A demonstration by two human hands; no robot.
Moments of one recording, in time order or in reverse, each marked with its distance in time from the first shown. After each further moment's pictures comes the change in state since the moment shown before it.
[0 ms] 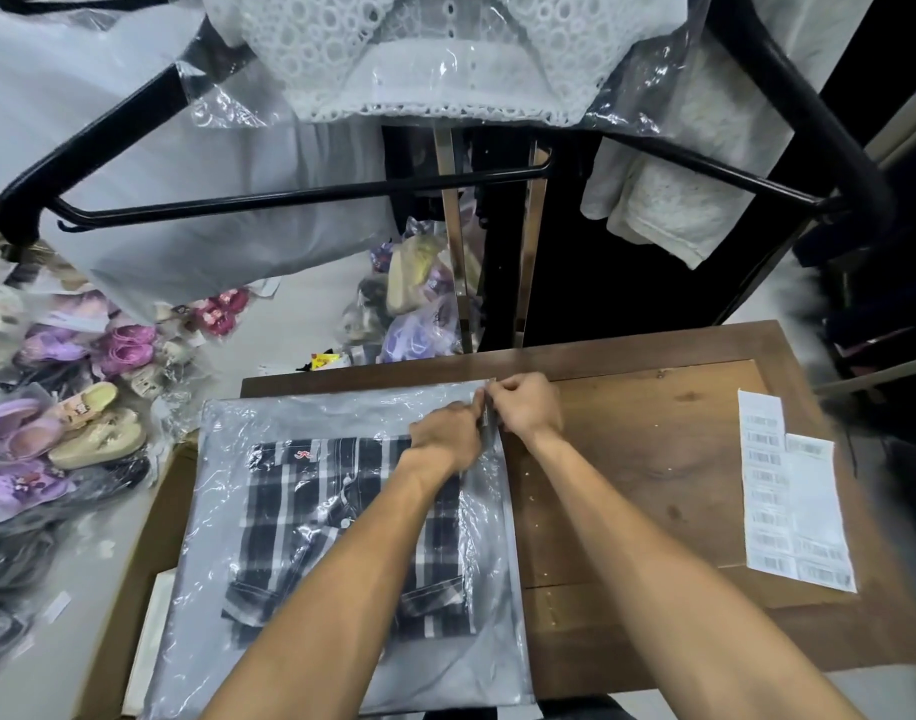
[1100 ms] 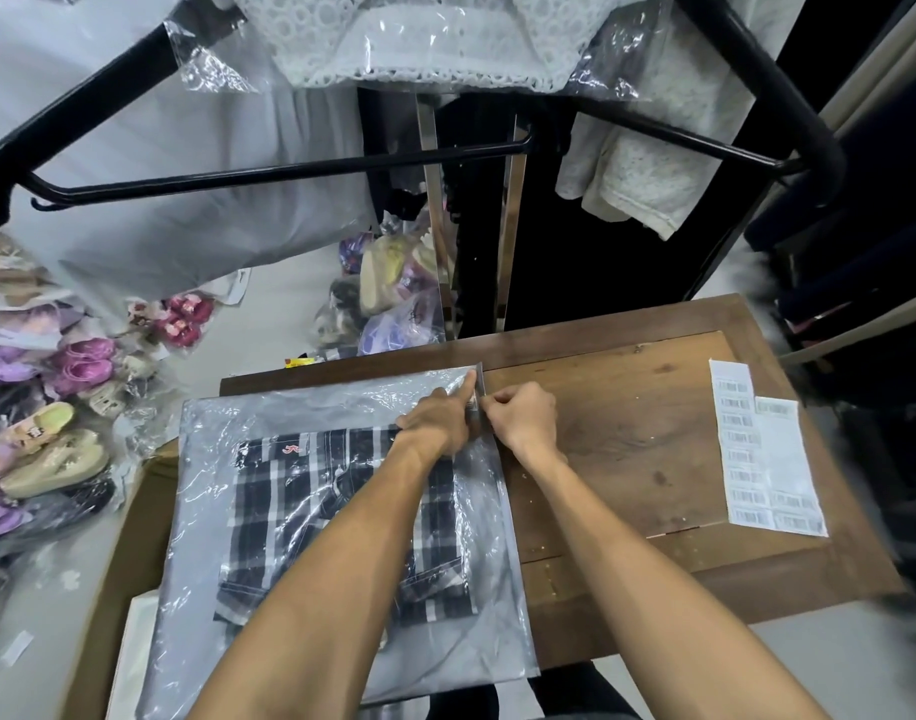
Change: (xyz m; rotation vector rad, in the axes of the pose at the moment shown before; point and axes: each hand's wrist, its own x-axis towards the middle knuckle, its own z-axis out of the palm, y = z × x) left_hand 0.009 -0.008 0.009 -0.081 -0.066 -0.030; right_hand -0.045 0.012 -0.002 -0.026 0.111 0.010
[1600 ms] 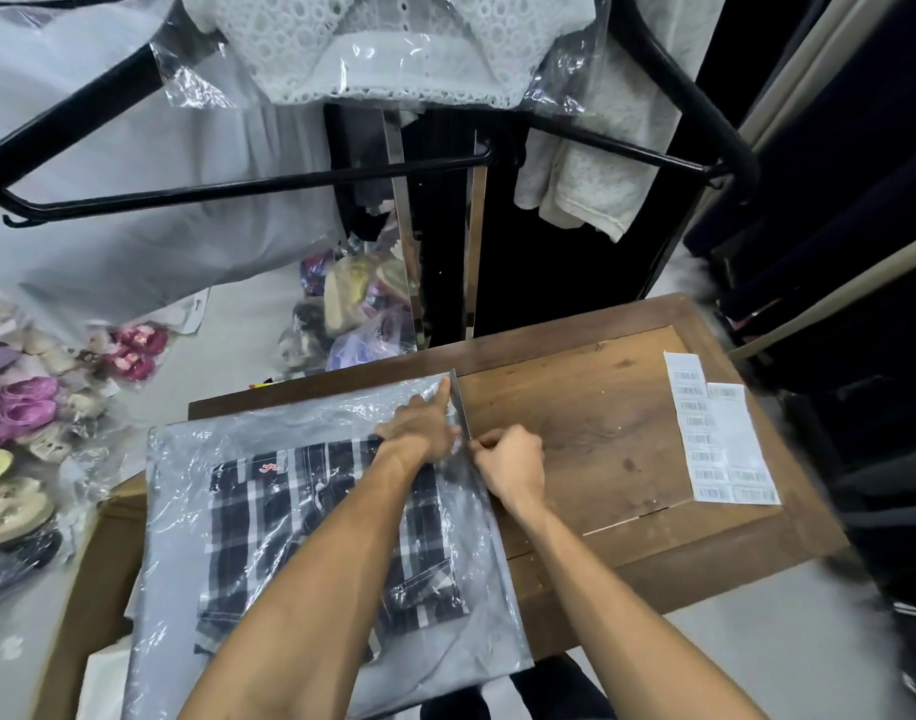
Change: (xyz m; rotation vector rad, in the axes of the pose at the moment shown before) left_hand -0.011 0.003 0.002 0.002 0.029 0.038; right_hand -0.051 0.029 -0.002 -0.031 0.025 -0.020
